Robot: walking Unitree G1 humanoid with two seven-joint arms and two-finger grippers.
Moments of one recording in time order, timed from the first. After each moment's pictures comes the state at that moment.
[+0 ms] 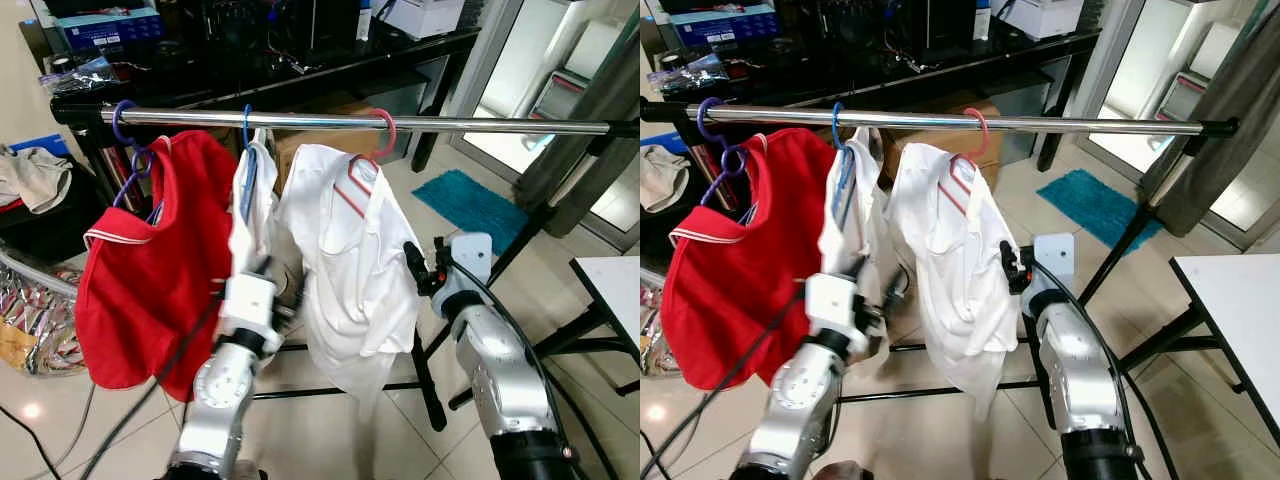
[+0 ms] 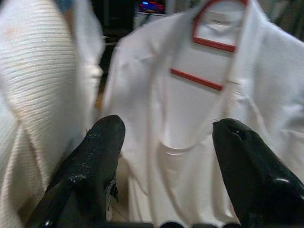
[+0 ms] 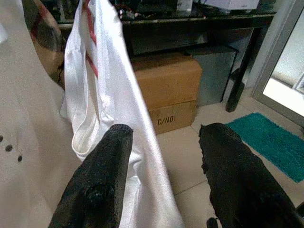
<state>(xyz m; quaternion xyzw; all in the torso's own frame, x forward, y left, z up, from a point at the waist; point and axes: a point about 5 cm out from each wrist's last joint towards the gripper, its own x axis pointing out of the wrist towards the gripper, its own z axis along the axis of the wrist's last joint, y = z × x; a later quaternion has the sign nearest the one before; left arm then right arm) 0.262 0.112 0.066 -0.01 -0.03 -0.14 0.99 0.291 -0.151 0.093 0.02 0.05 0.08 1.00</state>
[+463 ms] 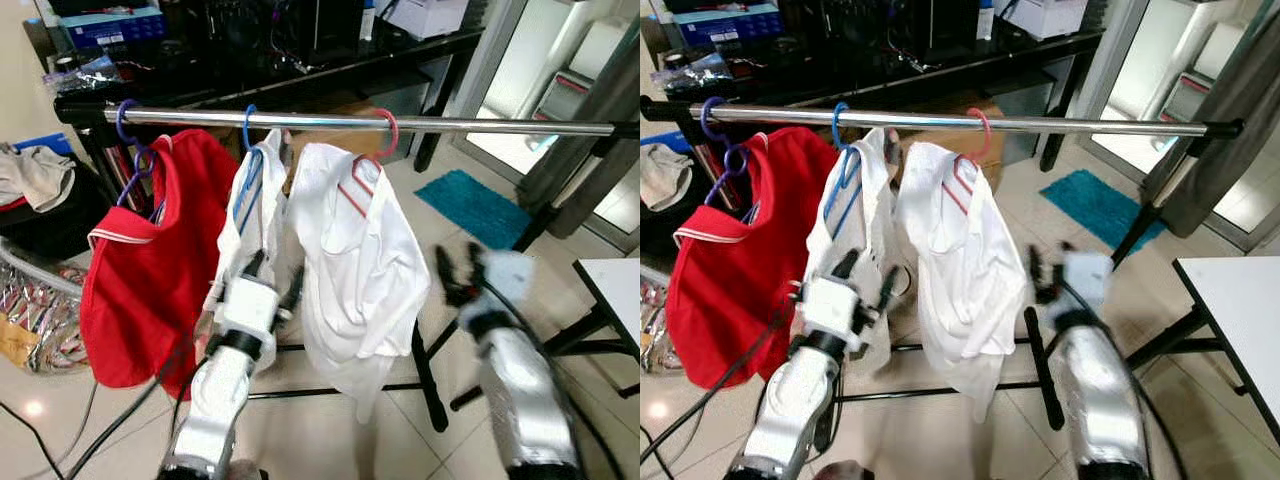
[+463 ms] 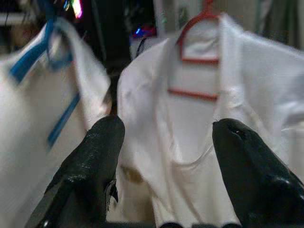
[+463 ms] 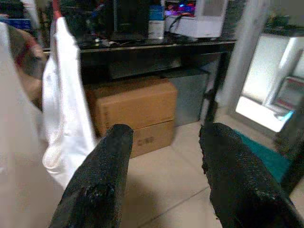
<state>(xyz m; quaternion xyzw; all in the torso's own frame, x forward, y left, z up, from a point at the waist) 0.254 0.106 0.074 0.09 -0.10 -0.17 0.98 0.268 -0.179 0.090 0.02 -0.01 0.03 1.00</state>
